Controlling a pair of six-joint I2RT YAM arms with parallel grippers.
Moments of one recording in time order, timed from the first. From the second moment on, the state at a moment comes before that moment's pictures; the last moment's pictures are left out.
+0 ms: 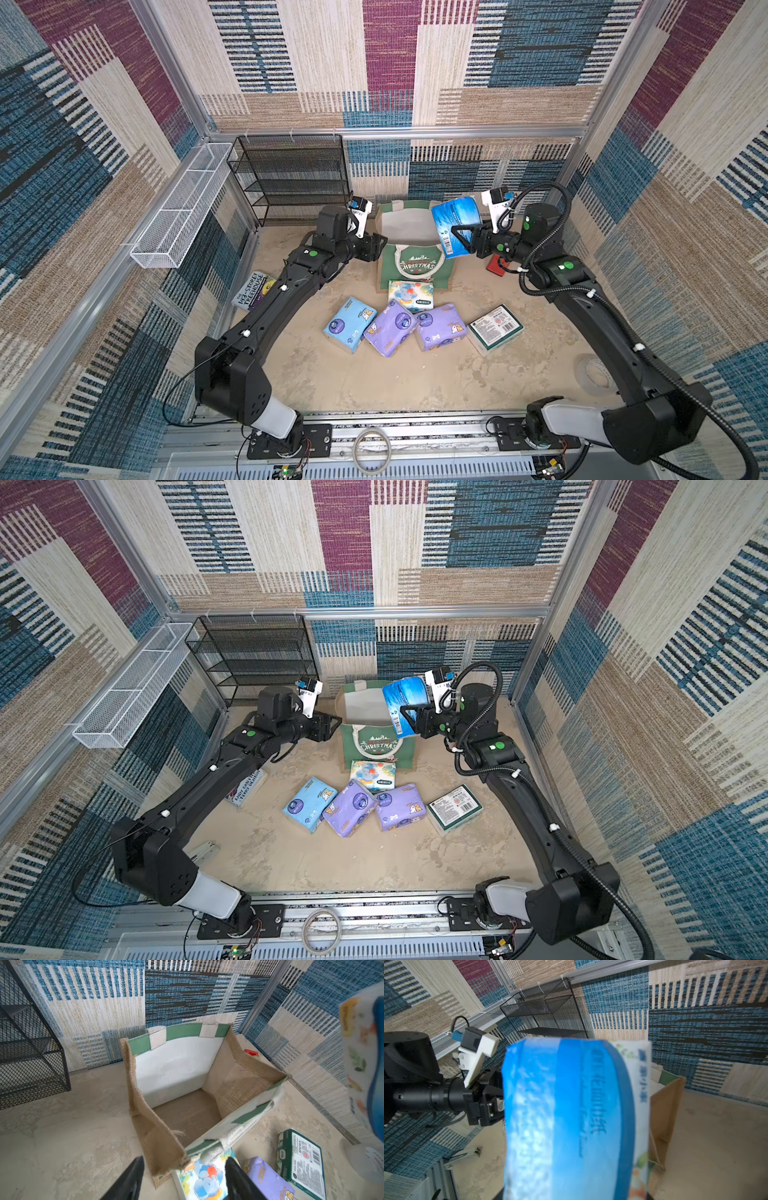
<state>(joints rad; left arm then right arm) -0.40 1.57 1.45 -0.41 0.23 -0.11 0.27 1.32 1.33 -0.29 -0.51 0.24</state>
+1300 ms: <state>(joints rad) -0.40 1.74 1.59 -0.46 0.24 -0.24 0.41 1.86 1.61 -0.07 -0.44 0.80</state>
